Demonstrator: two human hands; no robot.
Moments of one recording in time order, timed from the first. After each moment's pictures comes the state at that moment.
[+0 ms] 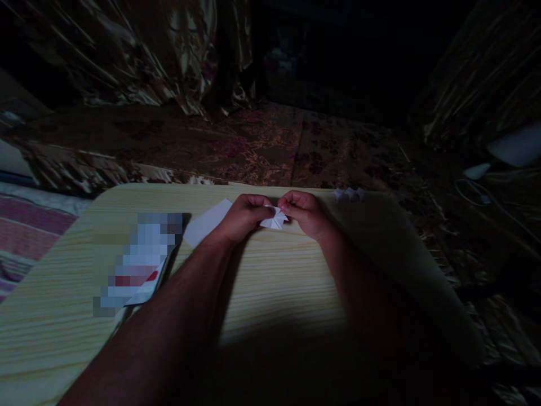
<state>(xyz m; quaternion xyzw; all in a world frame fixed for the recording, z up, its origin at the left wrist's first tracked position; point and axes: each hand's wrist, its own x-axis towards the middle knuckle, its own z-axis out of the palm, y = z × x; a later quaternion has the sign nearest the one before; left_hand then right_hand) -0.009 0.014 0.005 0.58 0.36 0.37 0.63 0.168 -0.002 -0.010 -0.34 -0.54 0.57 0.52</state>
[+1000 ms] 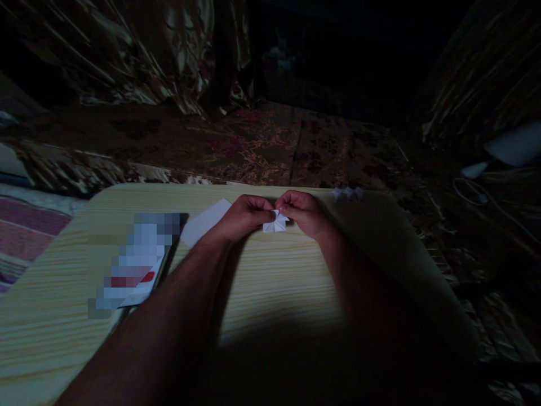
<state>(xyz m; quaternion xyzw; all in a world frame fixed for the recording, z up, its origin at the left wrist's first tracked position) -0.009 0.011 0.015 0.61 0.37 0.32 0.62 0.171 -0.003 -0.007 -0.34 -0.55 0.57 0.50</state>
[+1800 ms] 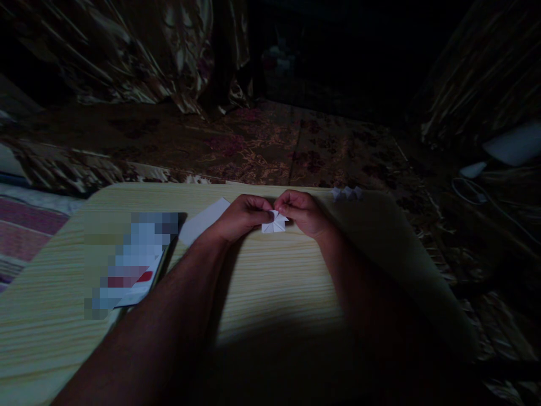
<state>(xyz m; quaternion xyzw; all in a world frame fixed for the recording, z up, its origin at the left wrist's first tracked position) -0.012 0.014 0.012 0.62 0.35 0.31 0.64 0.172 -0.003 -0.007 -0.34 -0.56 0.57 0.49</state>
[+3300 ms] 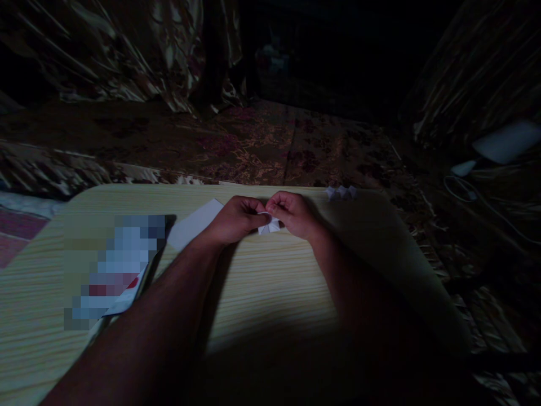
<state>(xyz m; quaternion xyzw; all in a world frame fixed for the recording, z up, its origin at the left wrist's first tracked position) -0.010 0.017 0.001 0.68 0.39 0.29 0.55 0.164 -0.004 -0.005 -0.41 -0.59 0.50 0.48</state>
